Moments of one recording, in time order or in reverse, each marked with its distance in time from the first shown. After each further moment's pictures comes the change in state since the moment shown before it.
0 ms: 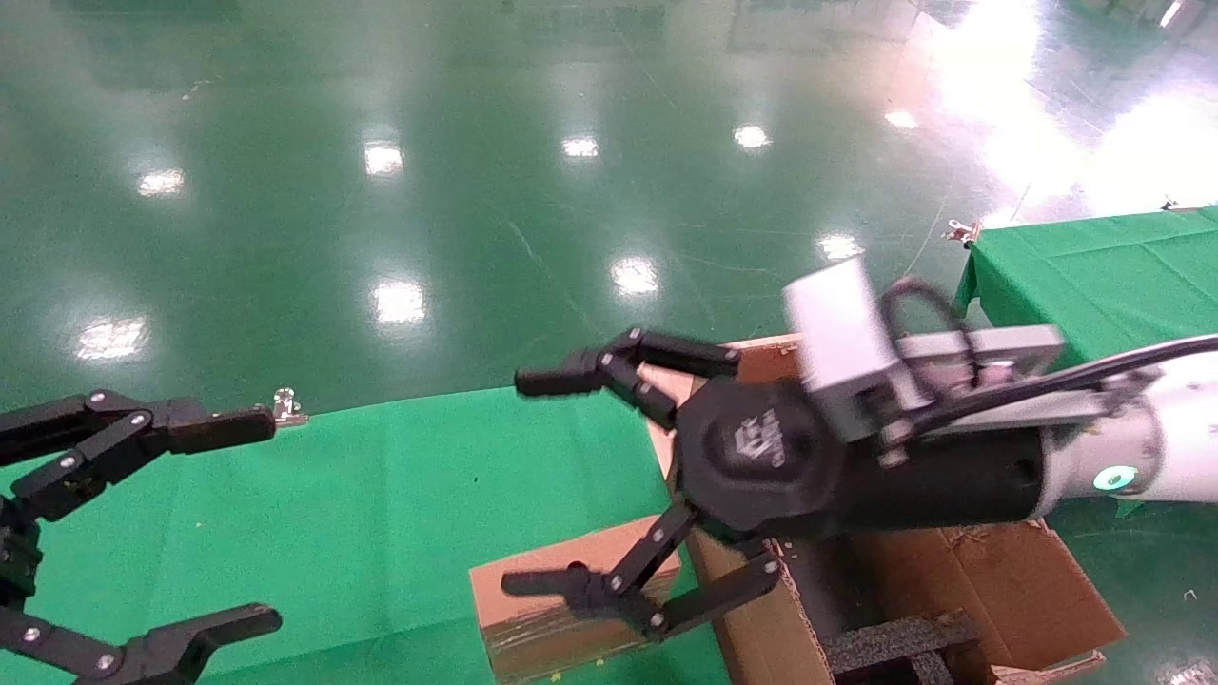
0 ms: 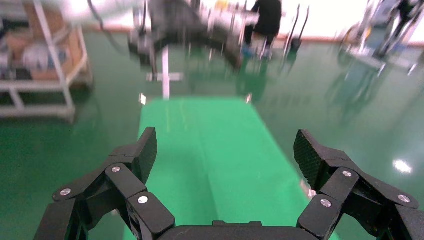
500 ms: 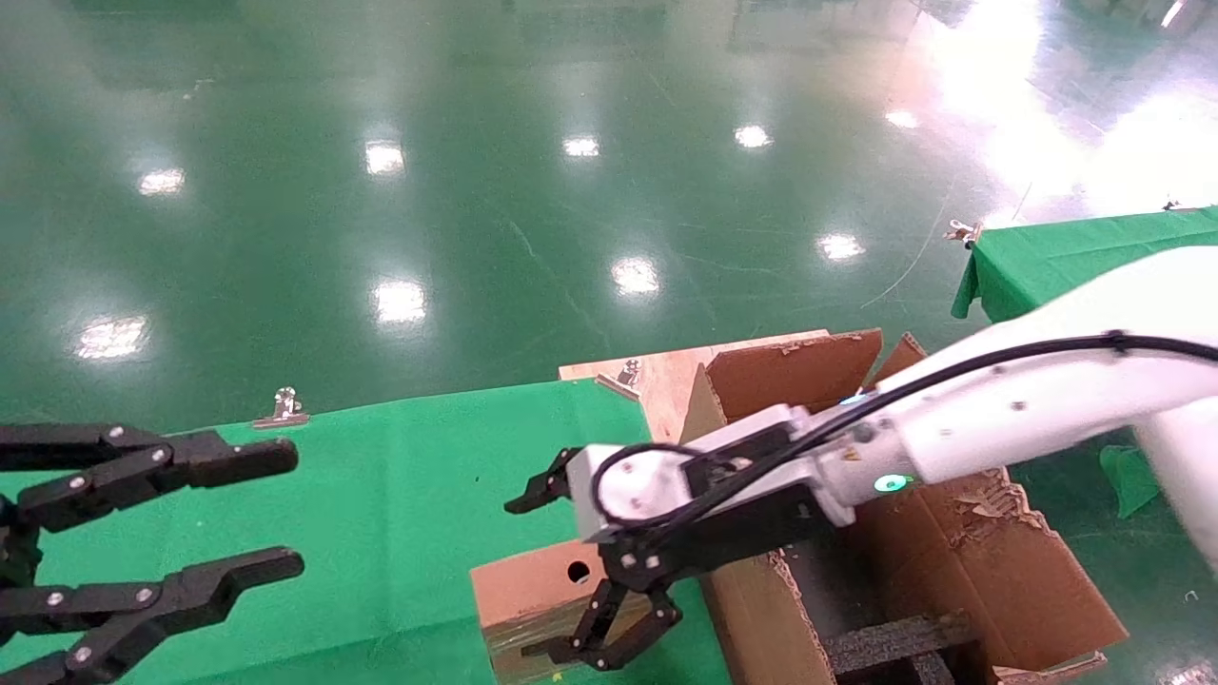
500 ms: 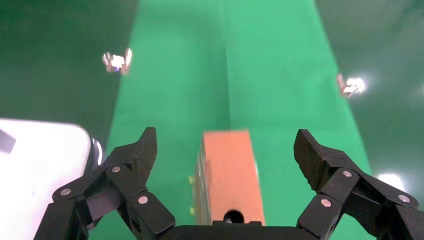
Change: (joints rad) left arm -0.001 0.000 0.001 0.001 -0.001 0.000 0.001; right arm 0.190 -0.160 -0.229 -0.021 -0.471 -0.014 0.016
